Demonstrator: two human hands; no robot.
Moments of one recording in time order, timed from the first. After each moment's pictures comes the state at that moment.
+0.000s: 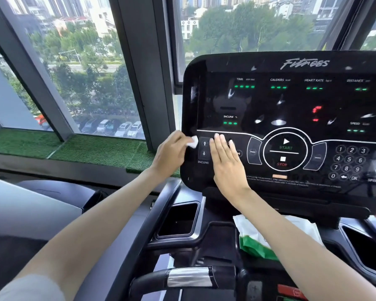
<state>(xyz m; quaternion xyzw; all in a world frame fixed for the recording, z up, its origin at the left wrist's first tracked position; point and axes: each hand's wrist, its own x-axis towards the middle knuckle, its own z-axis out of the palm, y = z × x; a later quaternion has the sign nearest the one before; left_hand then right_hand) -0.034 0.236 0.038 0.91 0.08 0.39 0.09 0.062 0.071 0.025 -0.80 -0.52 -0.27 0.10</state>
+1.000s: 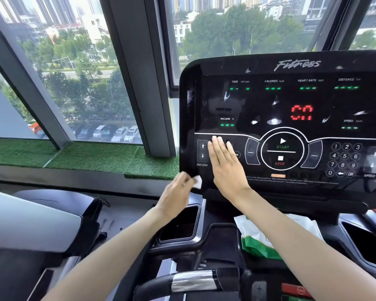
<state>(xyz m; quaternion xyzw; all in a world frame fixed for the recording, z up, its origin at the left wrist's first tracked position) -0.065 0.196 -0.042 0.95 0.08 0.28 0.09 0.066 0.072 0.024 -0.79 -0.52 -0.30 0.08</state>
